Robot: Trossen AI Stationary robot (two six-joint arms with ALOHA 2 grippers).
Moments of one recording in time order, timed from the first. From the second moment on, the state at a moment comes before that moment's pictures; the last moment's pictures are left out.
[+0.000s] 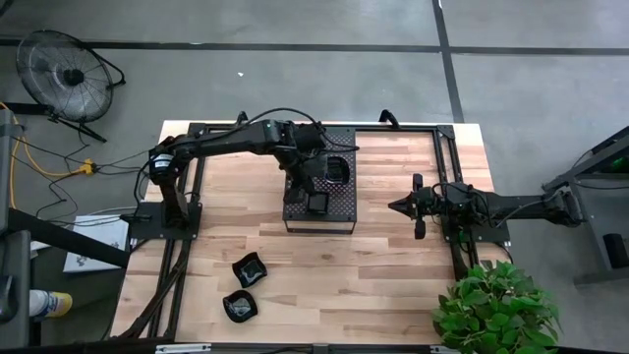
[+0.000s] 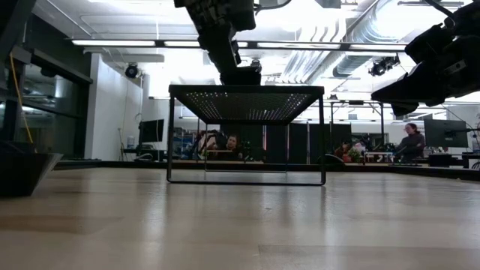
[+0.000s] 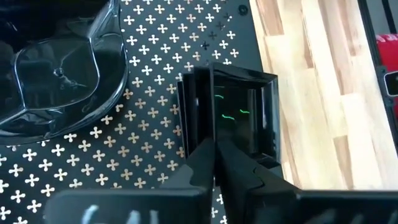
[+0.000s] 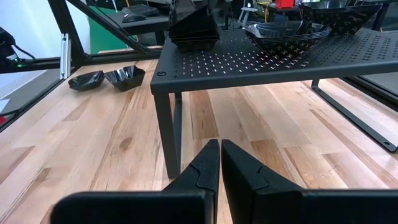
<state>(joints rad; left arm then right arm) 0.25 1.81 1.74 -1.05 0.38 0.32 -0.05 0.23 0.01 0.03 0.01 0.09</state>
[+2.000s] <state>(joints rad) -0.29 1.26 1.06 -1.19 -0.16 -0.40 -0.05 0.23 0.01 0.03 0.01 0.09</state>
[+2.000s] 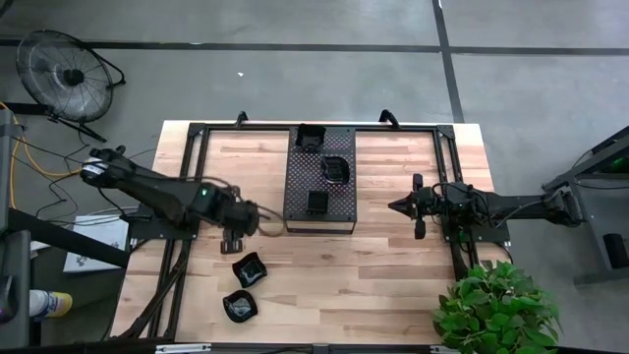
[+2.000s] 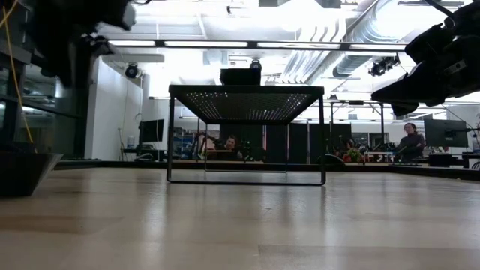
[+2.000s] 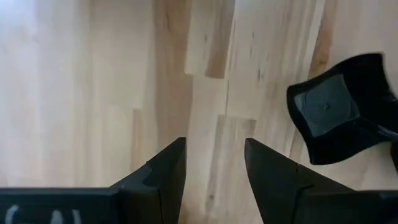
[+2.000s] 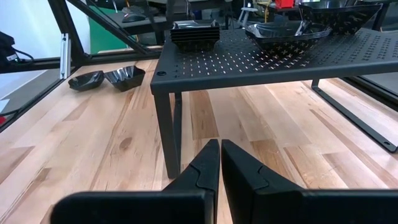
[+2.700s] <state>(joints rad) -0.62 1.28 0.89 -0.92 -0.29 -0.90 -0.05 0.23 0.01 0.03 0.01 0.09</state>
